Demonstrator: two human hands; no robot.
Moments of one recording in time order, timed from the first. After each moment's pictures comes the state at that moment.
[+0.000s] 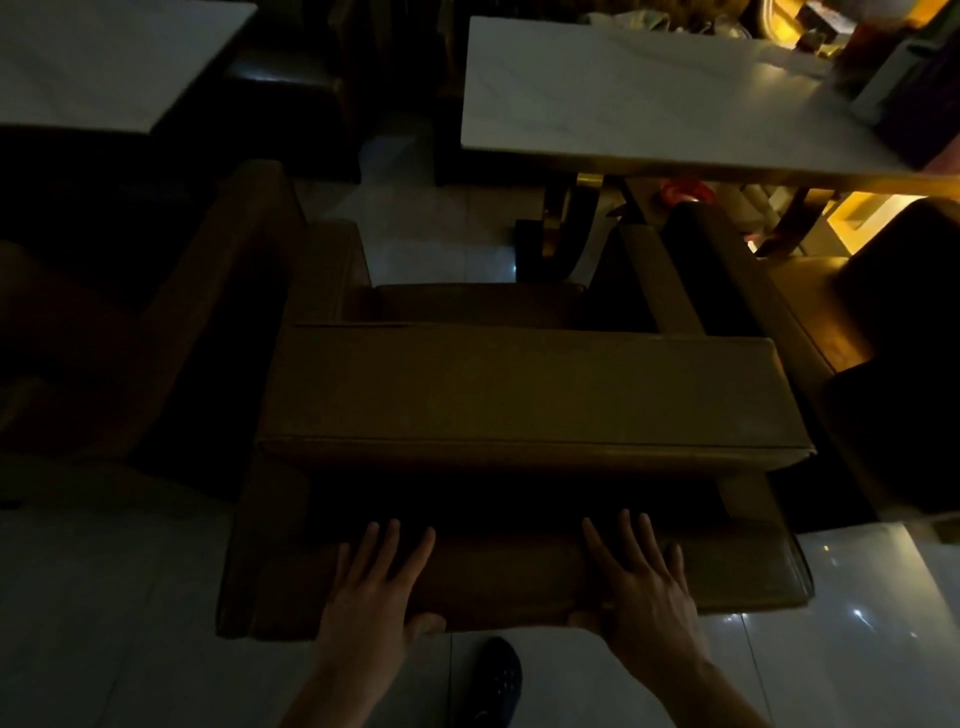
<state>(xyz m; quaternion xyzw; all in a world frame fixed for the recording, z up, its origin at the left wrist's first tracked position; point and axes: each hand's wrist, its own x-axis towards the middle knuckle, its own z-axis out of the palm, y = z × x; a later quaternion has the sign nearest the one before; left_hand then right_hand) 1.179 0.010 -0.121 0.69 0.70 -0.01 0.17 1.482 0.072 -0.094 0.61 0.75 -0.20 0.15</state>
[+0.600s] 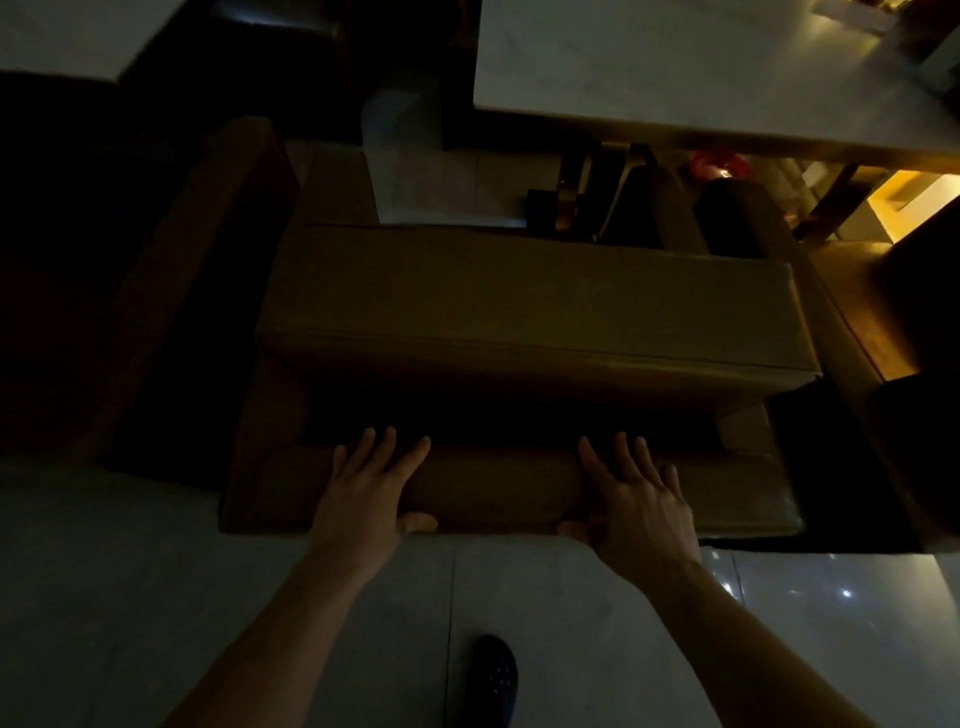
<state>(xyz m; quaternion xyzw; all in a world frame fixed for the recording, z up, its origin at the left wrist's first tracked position) 1.144 0.144 -0.117 0.69 0.70 0.02 0.18 1.450 0.192 -0.094 0.61 0.77 -0.15 0.13</state>
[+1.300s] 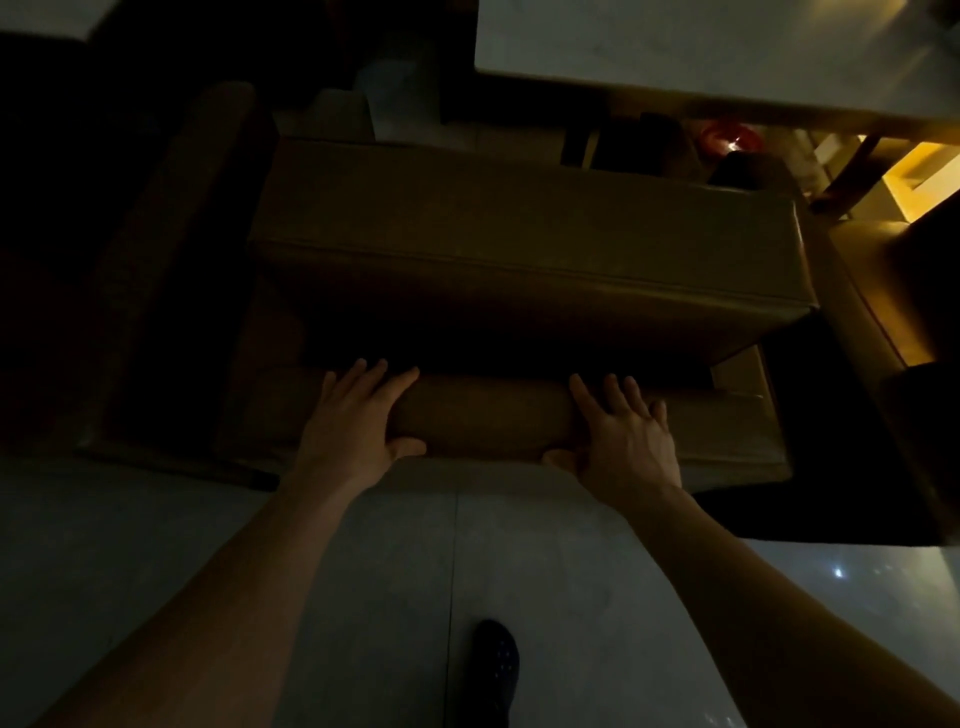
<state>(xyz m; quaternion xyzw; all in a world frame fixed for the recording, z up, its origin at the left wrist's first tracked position) 1.114 0.212 -0.120 0.69 0.70 0.04 0.17 1.418 0.252 -0.102 0.61 0.78 -0.11 0.09</state>
